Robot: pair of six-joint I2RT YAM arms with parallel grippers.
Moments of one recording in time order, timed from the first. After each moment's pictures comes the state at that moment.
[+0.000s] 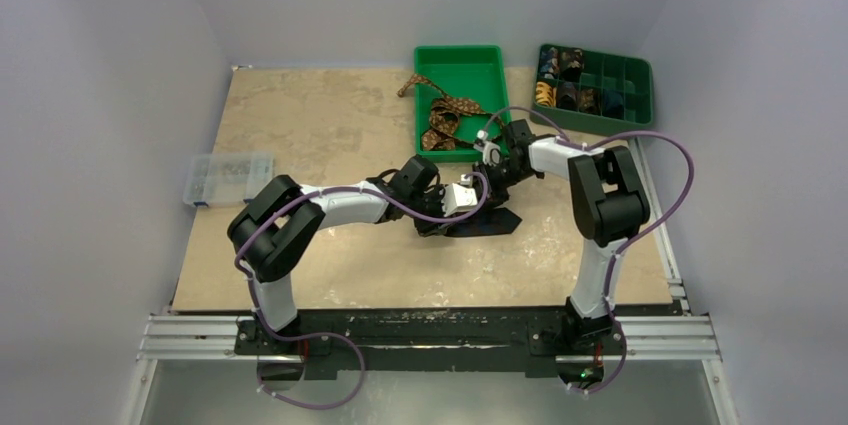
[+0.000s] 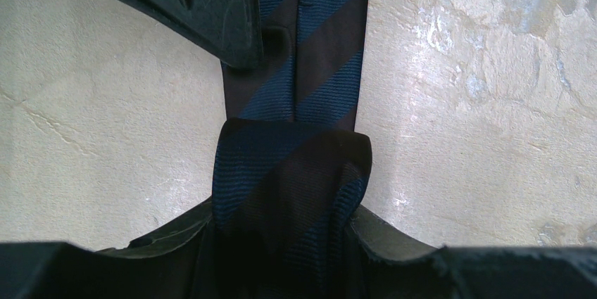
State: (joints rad) left arm -0.78 1.83 1.02 -0.09 0.38 0.49; right arm 0.27 1.96 1.19 -0.59 -0.78 0.07
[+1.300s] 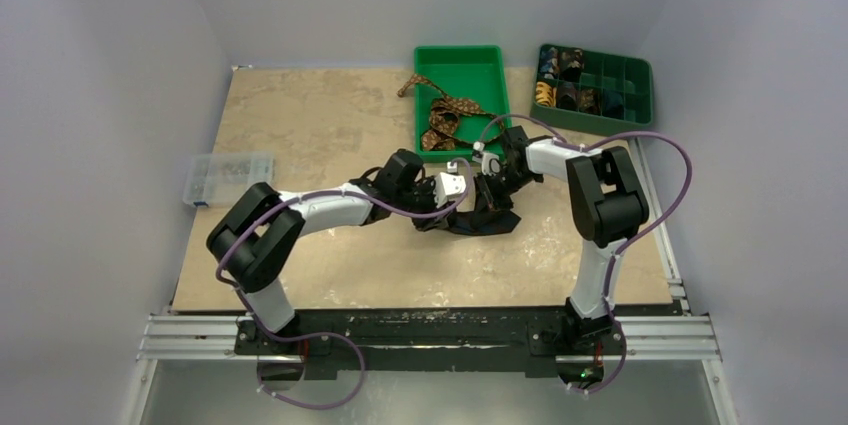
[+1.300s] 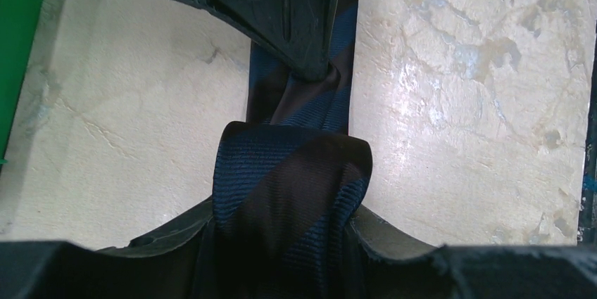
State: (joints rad) left arm -0.74 1.71 0.94 0.05 0.49 0.39; right arm 0.29 1.96 1.18 -0.71 -0.66 -0.02
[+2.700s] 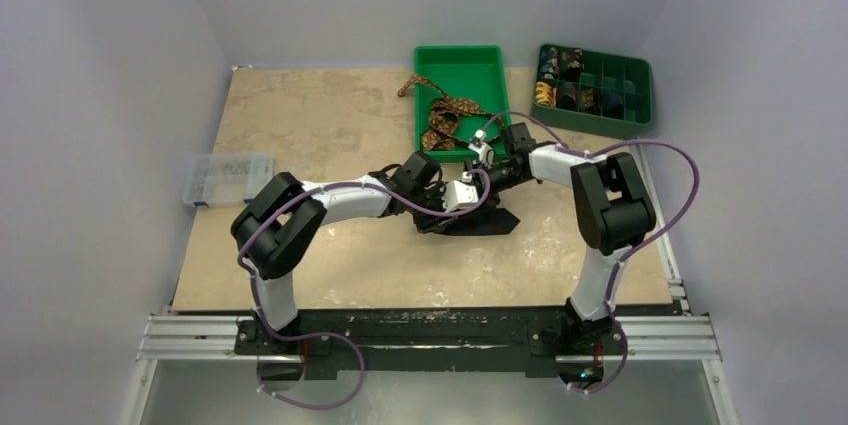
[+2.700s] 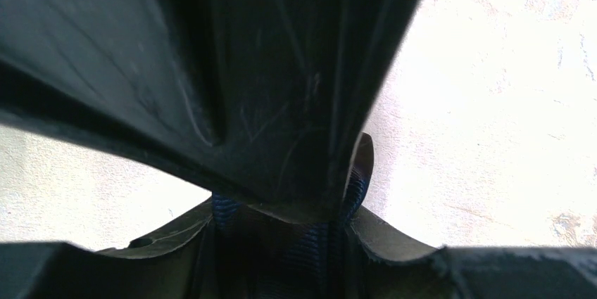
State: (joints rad) left arm -0.77 1.85 1.08 -0.18 0.35 0.53; right arm 0.29 1.88 1.11 -0.48 -1.02 0.20
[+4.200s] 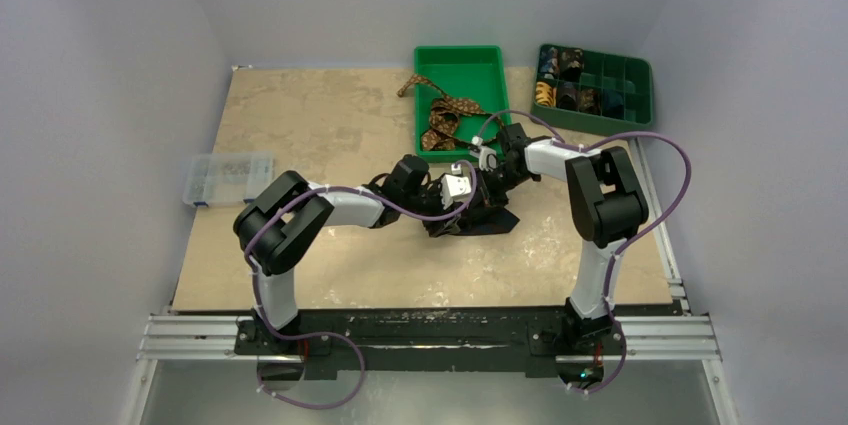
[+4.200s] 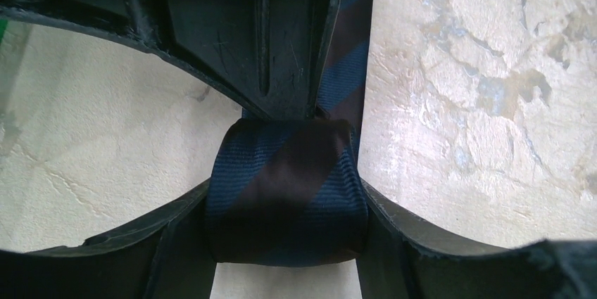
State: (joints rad) left arm -0.74 1.87 0.94 0.27 0.55 0.35; right arm 0.29 1.96 1.17 -0.62 -0.71 0.03
